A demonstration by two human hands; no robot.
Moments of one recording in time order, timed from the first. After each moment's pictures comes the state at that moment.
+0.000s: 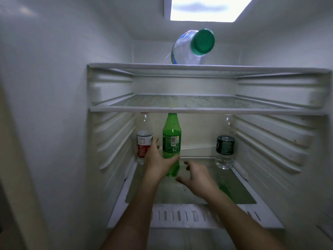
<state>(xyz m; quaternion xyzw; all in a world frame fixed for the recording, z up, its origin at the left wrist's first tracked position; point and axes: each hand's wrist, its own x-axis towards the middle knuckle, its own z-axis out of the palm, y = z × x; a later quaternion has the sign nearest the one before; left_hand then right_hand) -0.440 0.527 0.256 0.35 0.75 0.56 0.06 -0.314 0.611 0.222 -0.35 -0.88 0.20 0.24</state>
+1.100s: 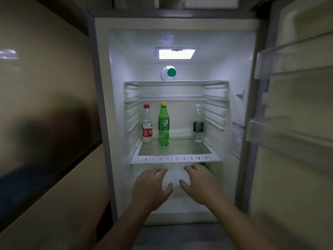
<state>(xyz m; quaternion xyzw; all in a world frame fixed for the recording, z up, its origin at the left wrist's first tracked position) -0.248 0.267 0.198 0.53 0.79 0.22 -0.19 -0.104 0.391 0.207 -0.30 -0.92 0.00 0.26</state>
